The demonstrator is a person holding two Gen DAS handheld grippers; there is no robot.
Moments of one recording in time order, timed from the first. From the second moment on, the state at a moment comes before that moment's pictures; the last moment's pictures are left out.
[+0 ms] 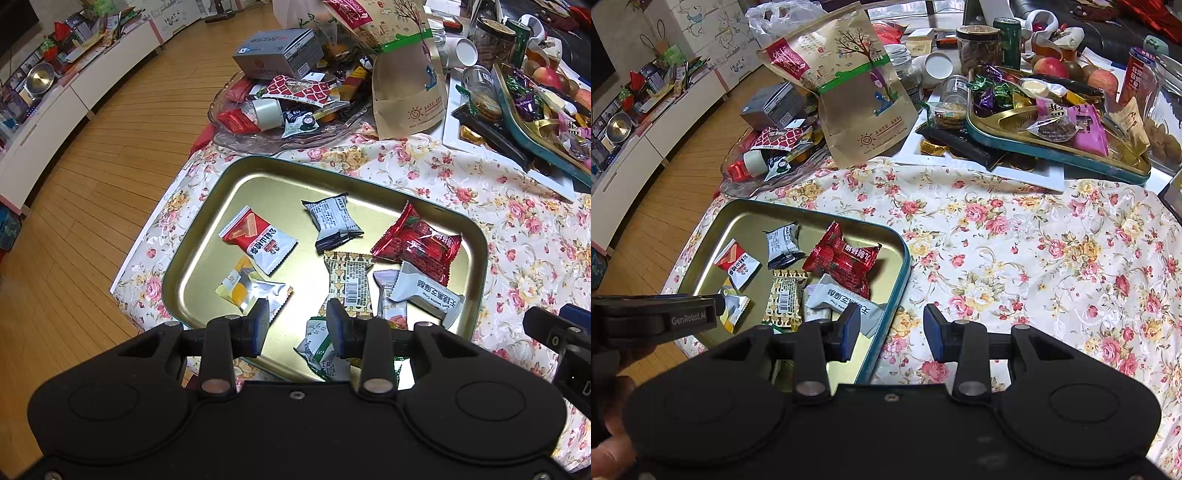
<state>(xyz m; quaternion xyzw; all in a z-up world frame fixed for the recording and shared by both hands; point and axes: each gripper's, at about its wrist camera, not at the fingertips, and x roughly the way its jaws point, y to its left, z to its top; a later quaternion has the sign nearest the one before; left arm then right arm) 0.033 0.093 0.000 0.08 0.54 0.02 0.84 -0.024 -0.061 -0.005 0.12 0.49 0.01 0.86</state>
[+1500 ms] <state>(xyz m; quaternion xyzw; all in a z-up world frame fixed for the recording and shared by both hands) 0.031 0.090 -0.002 0.09 0.54 0.01 0.84 -0.025 -0.057 -0.006 0.12 0.49 0.01 0.86</state>
